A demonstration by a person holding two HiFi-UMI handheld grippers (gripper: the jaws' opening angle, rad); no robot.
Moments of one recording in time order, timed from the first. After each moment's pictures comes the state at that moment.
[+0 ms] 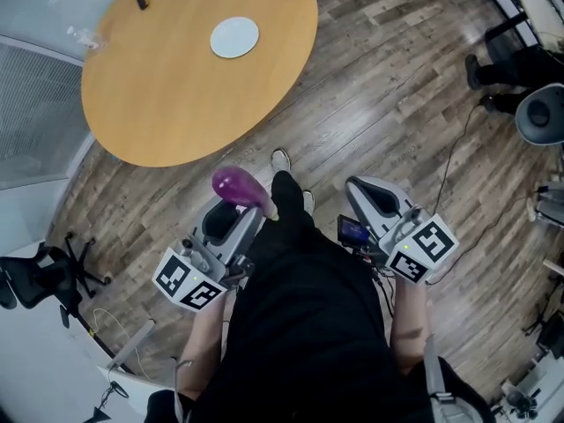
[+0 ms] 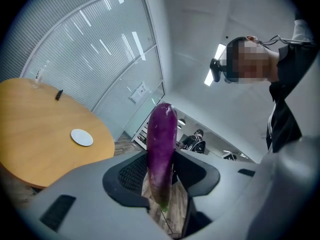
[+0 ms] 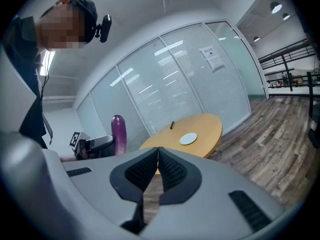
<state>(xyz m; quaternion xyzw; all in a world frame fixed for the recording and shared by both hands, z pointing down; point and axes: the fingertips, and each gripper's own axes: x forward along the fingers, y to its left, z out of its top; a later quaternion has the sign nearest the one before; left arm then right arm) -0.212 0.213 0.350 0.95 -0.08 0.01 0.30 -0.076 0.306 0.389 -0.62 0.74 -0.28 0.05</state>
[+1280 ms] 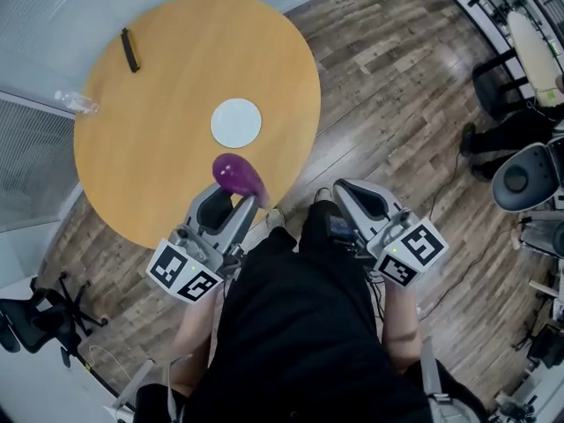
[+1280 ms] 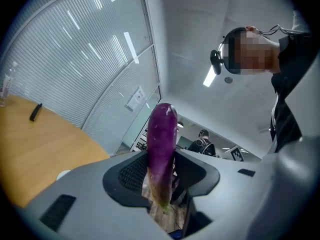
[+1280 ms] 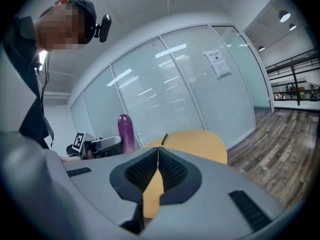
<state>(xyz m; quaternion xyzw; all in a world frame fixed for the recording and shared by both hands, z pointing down) -0.075 0.001 0.320 0.97 -0.05 -0.02 0.25 0.039 0.099 0.347 -0.63 0.74 -0.23 0.05</state>
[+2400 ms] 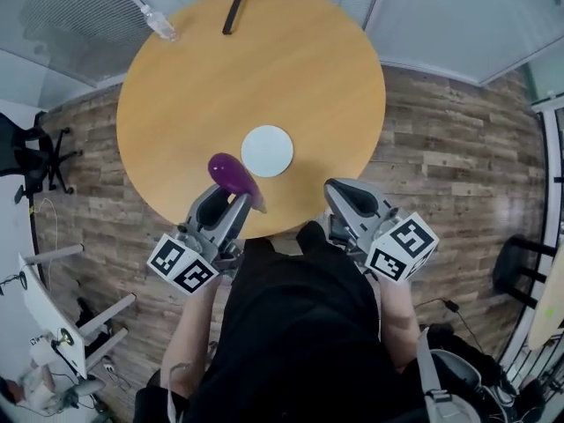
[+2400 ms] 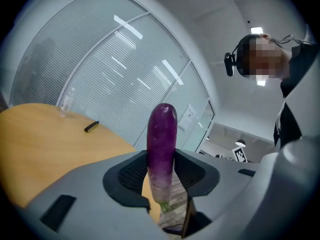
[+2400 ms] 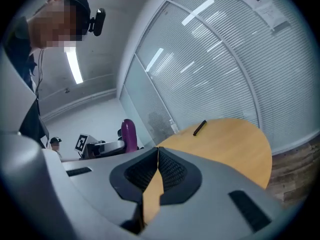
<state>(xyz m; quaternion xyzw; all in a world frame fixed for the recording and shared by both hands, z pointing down) -0.008 -0.100 0.344 0.87 -0.41 -0.06 0.28 0.145 -0.098 0.363 -0.32 0.91 -0.27 -0.02</state>
